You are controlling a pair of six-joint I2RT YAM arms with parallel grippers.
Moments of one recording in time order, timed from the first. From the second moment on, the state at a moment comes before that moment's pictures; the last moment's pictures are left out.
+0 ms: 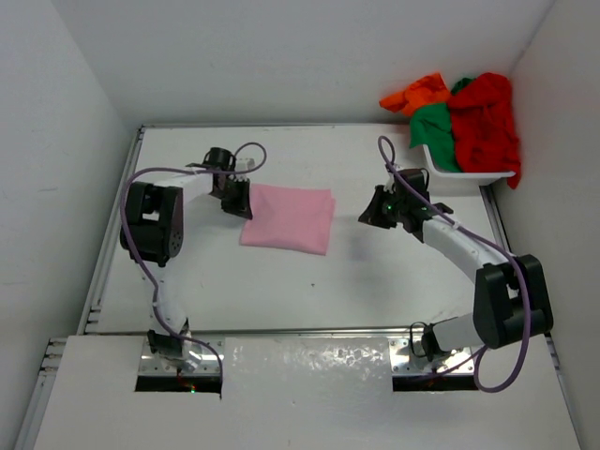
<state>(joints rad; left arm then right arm) -0.16 2.03 1.36 -0.52 0.39 -0.03 0.25 1.42 0.82 -0.17 -0.25 0.49</state>
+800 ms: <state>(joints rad) 0.41 2.35 1.91 -0.59 0.22 0.08 0.24 1.38 0.87 -0.35 -0.16 0.38</state>
